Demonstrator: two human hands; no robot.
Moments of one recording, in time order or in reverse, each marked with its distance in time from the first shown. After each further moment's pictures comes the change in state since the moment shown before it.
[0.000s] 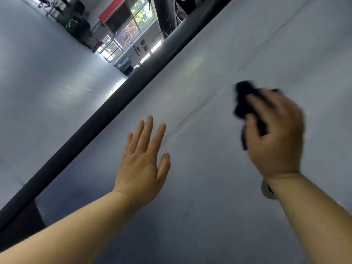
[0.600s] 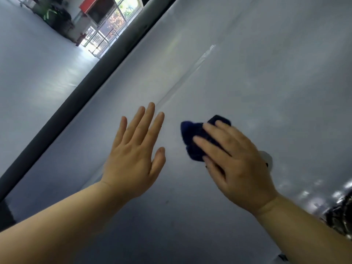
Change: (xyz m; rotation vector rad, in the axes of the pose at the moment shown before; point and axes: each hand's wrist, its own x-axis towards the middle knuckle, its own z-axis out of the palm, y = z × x) left_hand 0.002 0.021 0.014 0.100 0.054 0.237; right_hand -0.083 -0.016 -0.013 0.062 -0.274 -0.230
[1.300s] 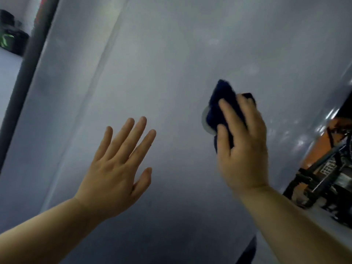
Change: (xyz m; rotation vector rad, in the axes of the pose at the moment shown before) left_hand -0.030 0.030 0.016 0.164 -0.143 0.429; right_hand -0.087 -0.001 0.004 0.054 0.314 0.685
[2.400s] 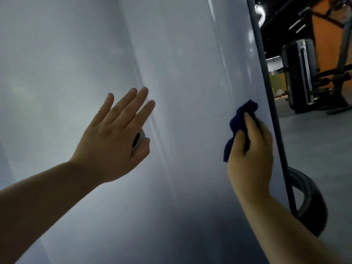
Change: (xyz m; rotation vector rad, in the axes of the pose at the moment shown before) left_hand 0.183 0.066 -0.009 0.308 -0.116 0.726; right_hand -0.096 0.063 0.001 0.328 0.554 1.047
